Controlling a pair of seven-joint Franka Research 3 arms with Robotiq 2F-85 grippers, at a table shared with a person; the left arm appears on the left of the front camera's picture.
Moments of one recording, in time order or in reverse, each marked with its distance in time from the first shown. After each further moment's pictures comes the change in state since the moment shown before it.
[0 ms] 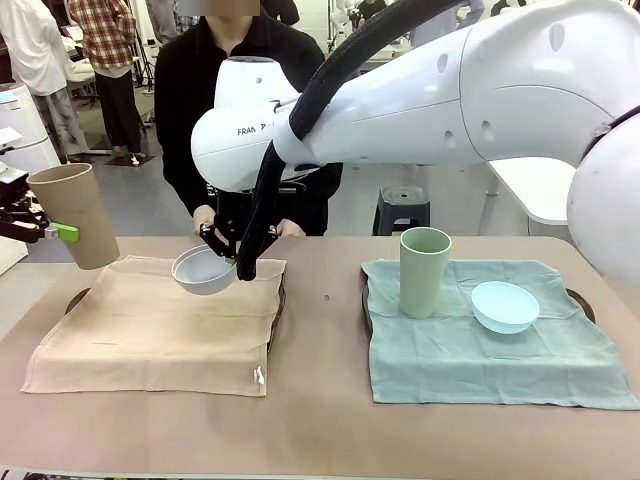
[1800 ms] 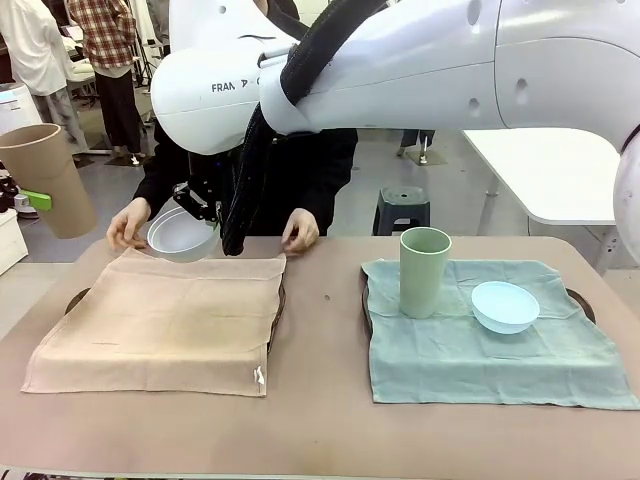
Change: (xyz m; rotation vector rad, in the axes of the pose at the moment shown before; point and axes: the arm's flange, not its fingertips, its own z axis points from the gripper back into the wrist) left arm 0.060 -0.023 0.035 0.083 0.032 -0.092; right arm -0.027 0.041 0.080 -0.059 -0.137 0.115
